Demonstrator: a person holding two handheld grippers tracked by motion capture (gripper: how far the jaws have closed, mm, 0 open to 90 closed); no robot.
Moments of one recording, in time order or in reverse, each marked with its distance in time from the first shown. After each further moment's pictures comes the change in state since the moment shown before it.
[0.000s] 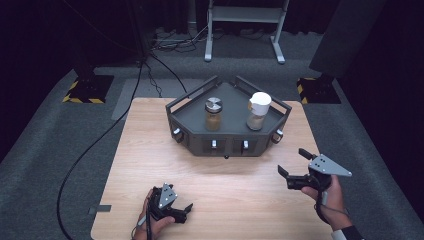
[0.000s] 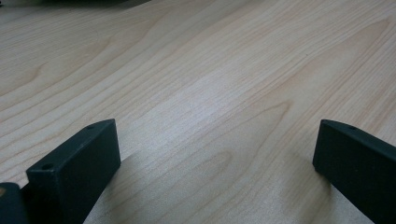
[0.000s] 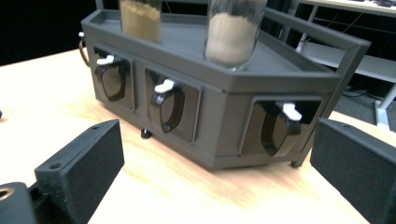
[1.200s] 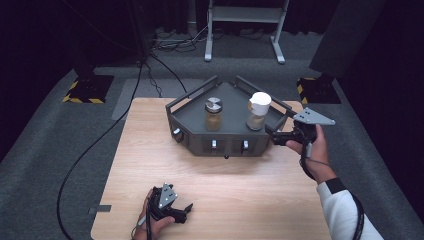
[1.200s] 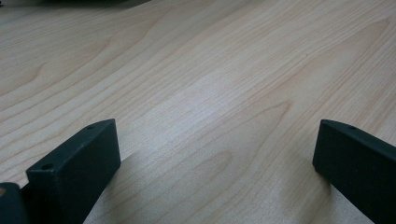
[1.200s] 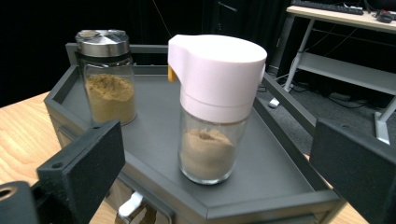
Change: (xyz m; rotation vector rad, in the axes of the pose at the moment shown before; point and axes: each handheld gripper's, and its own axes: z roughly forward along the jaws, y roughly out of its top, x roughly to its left) left arm 0.000 0.000 0.000 0.001 0.000 0.000; right arm -0.027 0.102 0.067 -0.001 -0.009 0.004
